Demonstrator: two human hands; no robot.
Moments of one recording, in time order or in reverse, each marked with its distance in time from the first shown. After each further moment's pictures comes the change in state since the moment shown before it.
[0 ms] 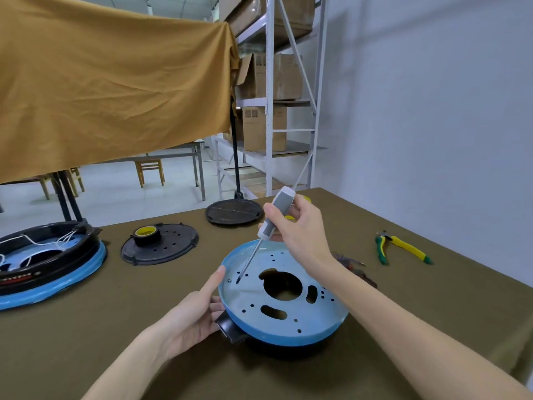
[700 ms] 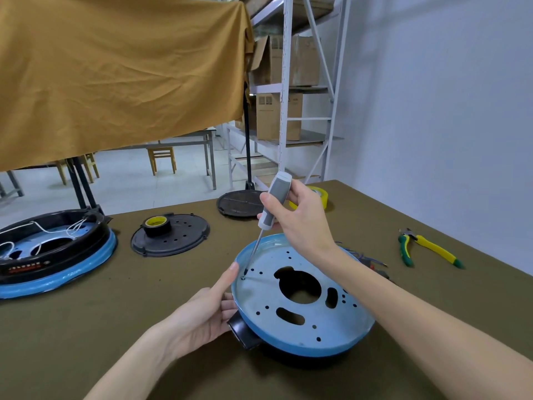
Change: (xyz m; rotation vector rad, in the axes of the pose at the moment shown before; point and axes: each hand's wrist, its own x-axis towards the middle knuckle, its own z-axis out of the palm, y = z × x) left_hand 0.006 0.000 -0.005 -0.003 -0.063 -0.007; right_hand 0.031 0.020 0.028 -0.065 -0.083 -0.116
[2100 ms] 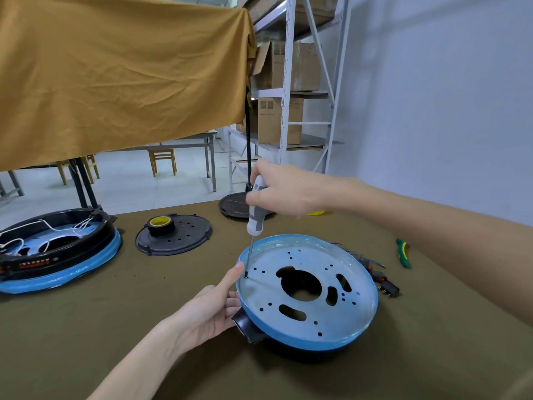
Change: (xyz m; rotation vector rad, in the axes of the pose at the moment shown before) left_hand -0.004 0.002 0.004 -0.063 0.030 -0.024; right_hand 0.036 -0.103 0.002 -0.960 -0.679 0.038
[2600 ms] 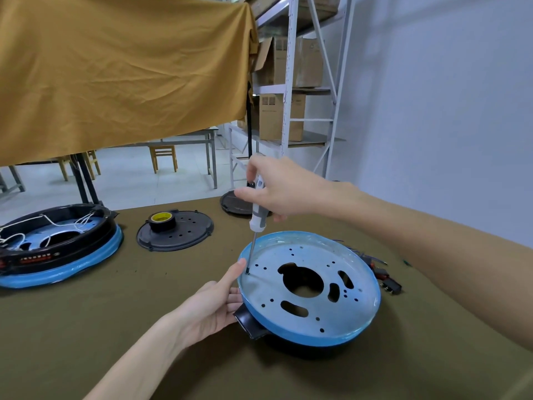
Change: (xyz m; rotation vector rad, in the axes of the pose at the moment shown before) left_hand -0.001 0.001 0.000 -0.005 0.006 -0.004; right_hand 0.008 -0.004 0.012 0.001 0.099 -0.066
